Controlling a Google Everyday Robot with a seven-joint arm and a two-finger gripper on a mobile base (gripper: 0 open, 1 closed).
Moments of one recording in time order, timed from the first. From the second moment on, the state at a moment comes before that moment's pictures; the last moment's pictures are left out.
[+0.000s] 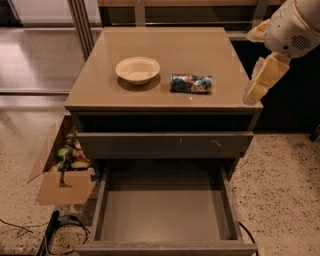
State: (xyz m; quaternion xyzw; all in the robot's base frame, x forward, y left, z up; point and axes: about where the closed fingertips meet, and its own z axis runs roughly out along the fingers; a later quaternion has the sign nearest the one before) arm 0.560 -0.207 0.969 -0.61 0.75 0.03 0.26
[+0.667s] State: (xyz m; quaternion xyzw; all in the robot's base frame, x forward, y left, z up) arm 0.563 -0.206 0.971 -0.61 0.75 0.02 0.27
